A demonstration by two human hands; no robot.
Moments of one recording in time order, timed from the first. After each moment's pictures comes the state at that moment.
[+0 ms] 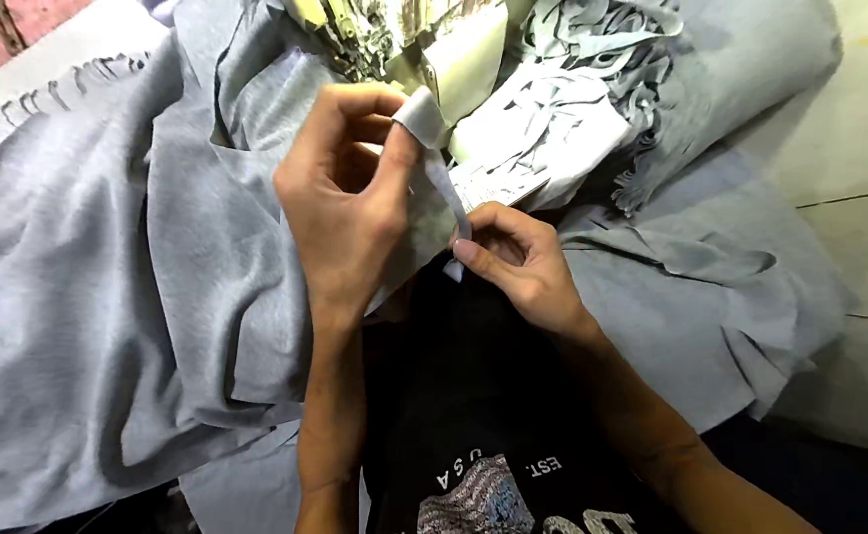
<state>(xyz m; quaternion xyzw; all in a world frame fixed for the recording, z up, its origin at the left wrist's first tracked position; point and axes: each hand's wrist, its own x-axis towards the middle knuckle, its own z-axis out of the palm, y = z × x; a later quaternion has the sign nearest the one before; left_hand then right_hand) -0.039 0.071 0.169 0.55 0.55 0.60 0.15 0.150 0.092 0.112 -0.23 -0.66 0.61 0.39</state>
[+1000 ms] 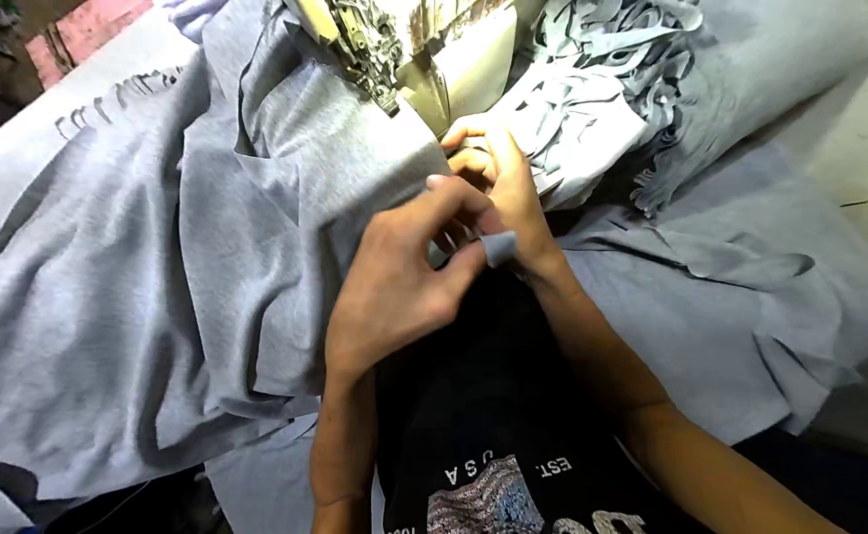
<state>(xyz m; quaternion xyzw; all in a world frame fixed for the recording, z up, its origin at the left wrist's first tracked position) -0.027 0.040 0.176 0.70 0.53 0.40 0.27 0.099 0.149 0.095 -0.24 -0.65 0.59 0.42</state>
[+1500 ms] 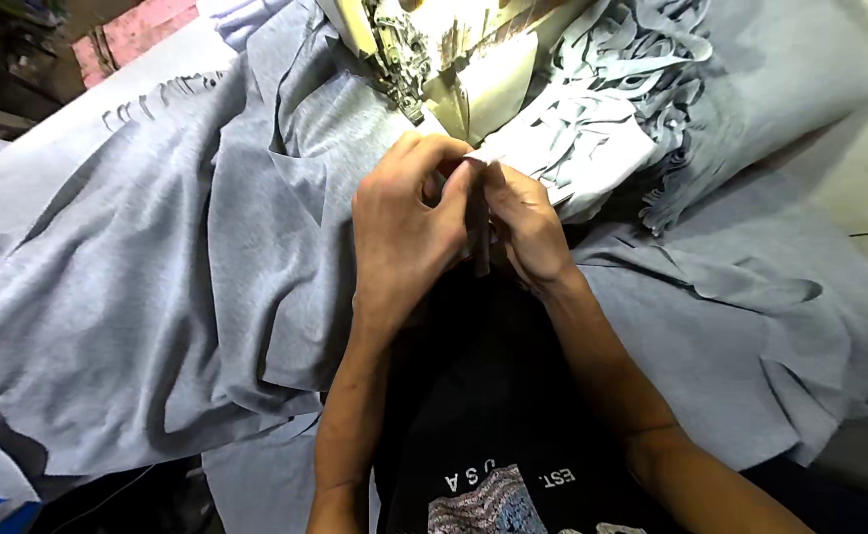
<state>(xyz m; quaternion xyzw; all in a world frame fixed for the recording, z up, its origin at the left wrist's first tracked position) -0.021 0.049 0.177 0.61 0.67 0.40 0.09 0.120 0.125 0.109 -0.24 -0.61 0.65 0.39</state>
